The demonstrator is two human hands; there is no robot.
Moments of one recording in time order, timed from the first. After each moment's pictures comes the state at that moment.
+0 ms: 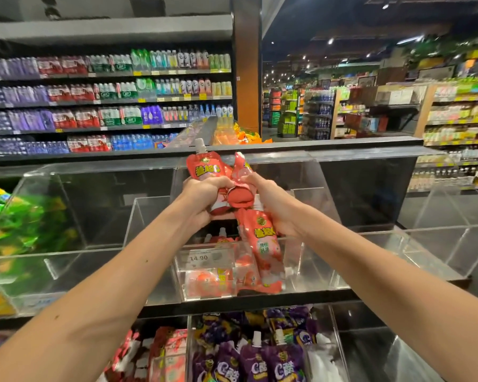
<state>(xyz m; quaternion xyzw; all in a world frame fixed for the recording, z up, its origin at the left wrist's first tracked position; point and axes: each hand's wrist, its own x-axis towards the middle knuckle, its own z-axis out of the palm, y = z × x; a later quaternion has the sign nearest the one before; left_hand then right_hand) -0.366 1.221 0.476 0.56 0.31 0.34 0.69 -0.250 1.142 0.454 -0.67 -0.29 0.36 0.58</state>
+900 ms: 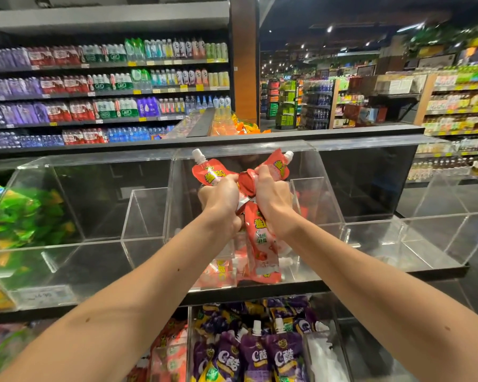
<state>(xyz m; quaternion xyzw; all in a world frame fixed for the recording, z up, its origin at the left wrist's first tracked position) -0.342 1.179 0.460 0.44 0.39 0.38 0.71 -0.284 1.124 0.453 -0.73 -0.16 0.15 0.64</state>
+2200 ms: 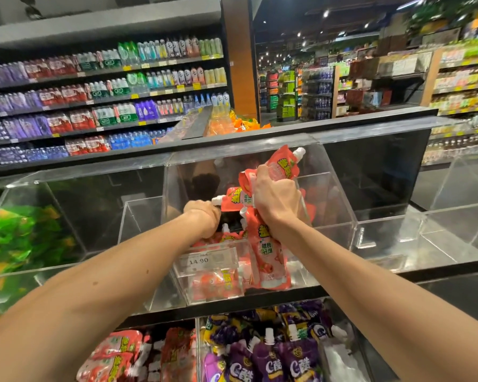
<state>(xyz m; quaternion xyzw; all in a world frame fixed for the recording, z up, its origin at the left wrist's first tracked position) -0.333 1.275 0.420 0.91 0.34 -0.15 -0.19 -0.282 1.129 0.449 -0.76 -0.16 0.07 0.62</state>
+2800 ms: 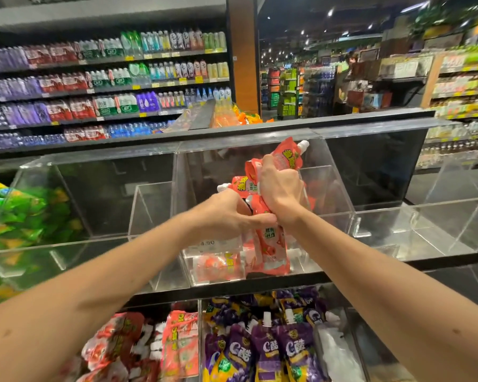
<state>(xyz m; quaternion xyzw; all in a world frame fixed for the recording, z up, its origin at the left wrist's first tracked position) -0.405 1.179 0.470 0.92 0.22 0.01 0.33 -0.293 1.119 0.459 -0.78 -0.17 0.07 0.60</state>
